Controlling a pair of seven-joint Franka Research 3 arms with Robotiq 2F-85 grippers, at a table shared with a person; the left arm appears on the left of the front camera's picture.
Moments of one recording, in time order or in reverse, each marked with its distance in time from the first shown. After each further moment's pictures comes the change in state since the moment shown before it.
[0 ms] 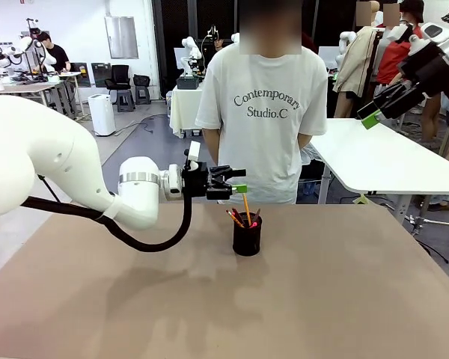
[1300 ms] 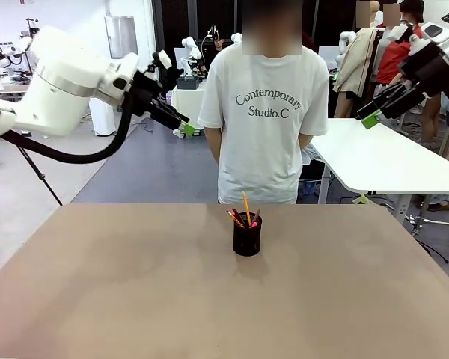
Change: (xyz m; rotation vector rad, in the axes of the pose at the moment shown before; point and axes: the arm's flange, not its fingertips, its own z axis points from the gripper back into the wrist) left arm 0.273 -0.035 0.092 0.255 0.695 0.103; right arm 0.000 0.000 0.000 0.000 0.000 0.000
